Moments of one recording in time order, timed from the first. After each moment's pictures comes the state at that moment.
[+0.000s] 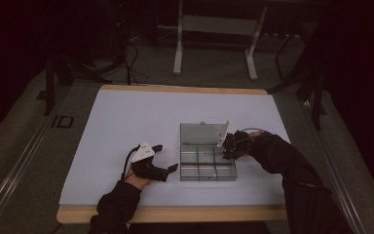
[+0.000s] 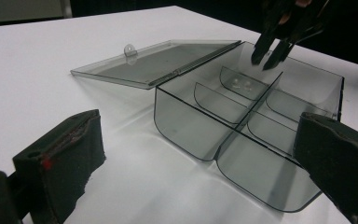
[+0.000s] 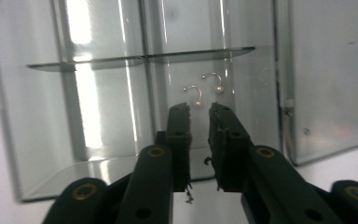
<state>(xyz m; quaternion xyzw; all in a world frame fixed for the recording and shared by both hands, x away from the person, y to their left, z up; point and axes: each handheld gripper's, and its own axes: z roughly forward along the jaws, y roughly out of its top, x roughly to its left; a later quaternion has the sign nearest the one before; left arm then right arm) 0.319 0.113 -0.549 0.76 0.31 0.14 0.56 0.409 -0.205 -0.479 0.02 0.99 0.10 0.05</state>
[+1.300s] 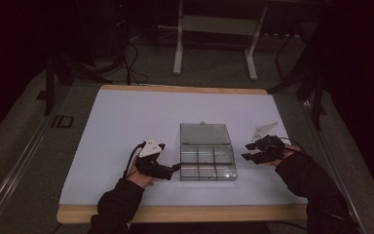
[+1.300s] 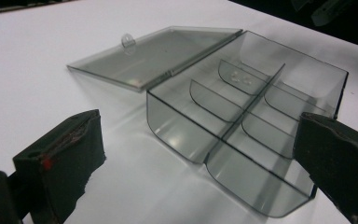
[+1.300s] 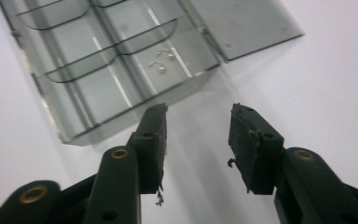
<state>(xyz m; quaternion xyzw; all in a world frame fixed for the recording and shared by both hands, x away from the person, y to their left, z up) 0.319 0.096 -0.519 0.79 0.33 0.14 0.50 0.369 -0.294 -0.455 0.21 0.94 0.26 0.13</state>
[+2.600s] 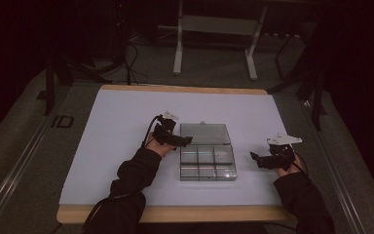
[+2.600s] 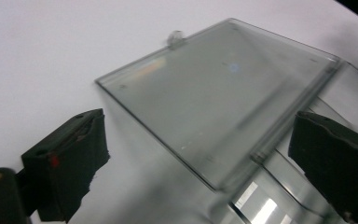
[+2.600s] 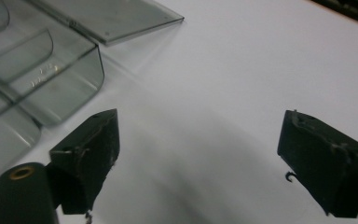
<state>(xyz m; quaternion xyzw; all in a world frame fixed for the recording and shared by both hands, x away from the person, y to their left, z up) 0.426 0.058 -0.511 0.79 0.44 0.08 0.41 0.359 -0.336 -0.501 0.39 0.82 0.34 0.25</state>
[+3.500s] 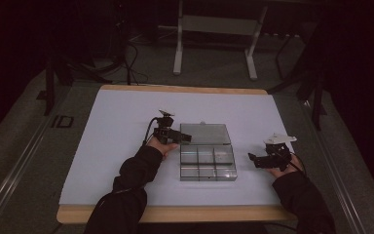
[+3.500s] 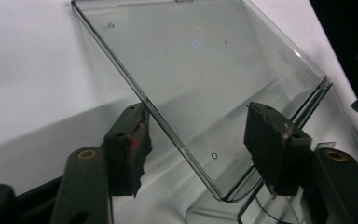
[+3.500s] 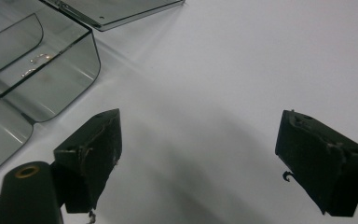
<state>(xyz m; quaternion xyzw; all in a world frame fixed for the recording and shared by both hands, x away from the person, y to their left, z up) 0.450 0.066 -0.534 0.74 0.52 -0.12 0.40 0.363 -0.329 -0.507 0.39 0.83 0.31 0.24</state>
